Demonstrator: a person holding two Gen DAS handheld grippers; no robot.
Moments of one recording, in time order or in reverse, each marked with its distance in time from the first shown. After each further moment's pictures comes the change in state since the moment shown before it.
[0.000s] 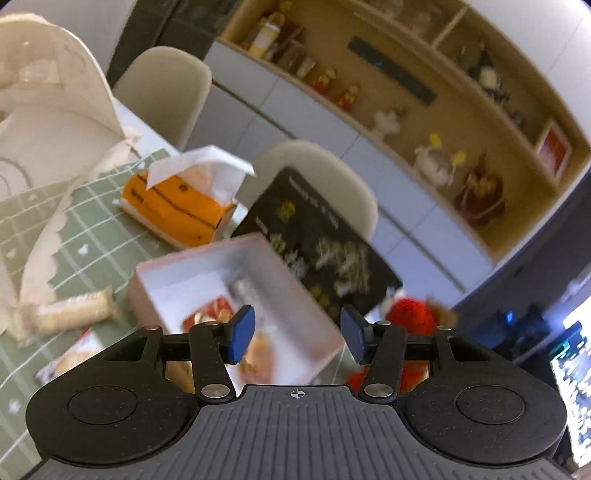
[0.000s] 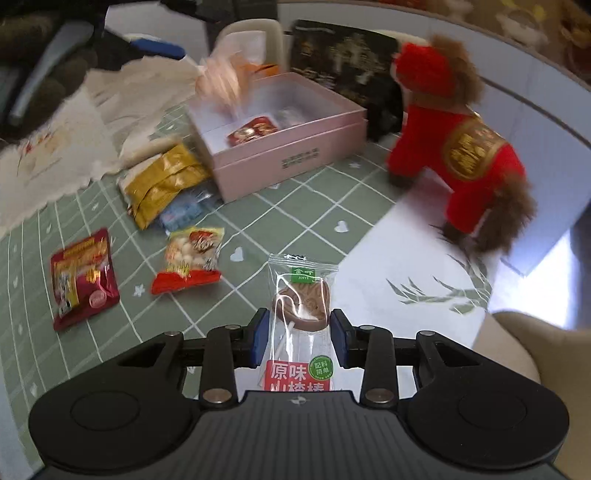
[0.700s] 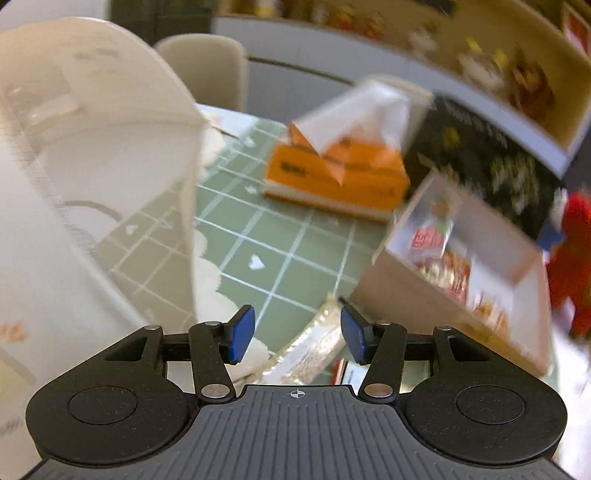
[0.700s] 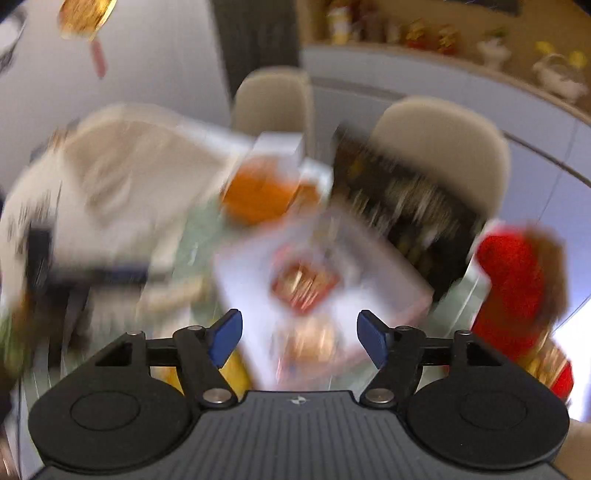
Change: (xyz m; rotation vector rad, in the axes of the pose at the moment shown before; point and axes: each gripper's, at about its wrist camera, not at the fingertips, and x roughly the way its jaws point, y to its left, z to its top) left arm 0.047 0.165 0.024 0.383 0.204 0.206; right arm 0.035 0.055 0.152 -0.110 -0.047 0.055
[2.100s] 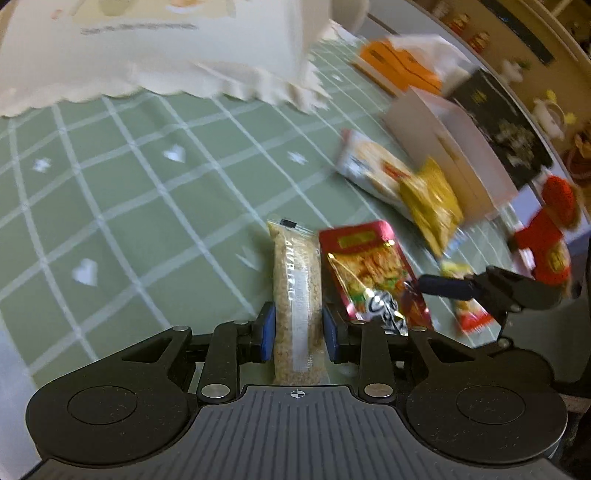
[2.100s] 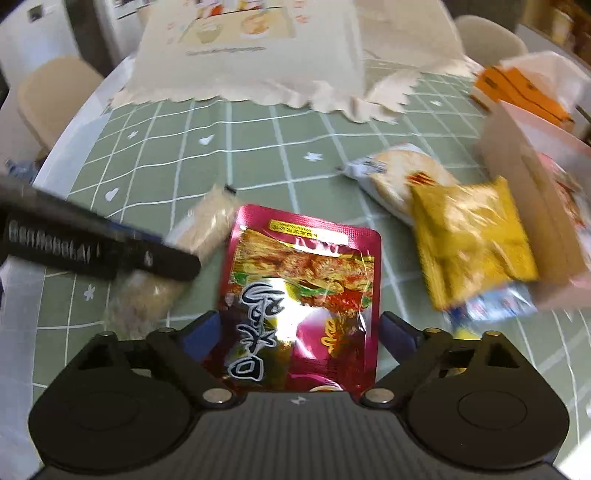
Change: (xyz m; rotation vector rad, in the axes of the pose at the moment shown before) left arm -0.145 -0.050 -0.216 -0.517 0.125 0.035; right arm 0.062 0.154 -0.121 -0.441 0.160 0.249
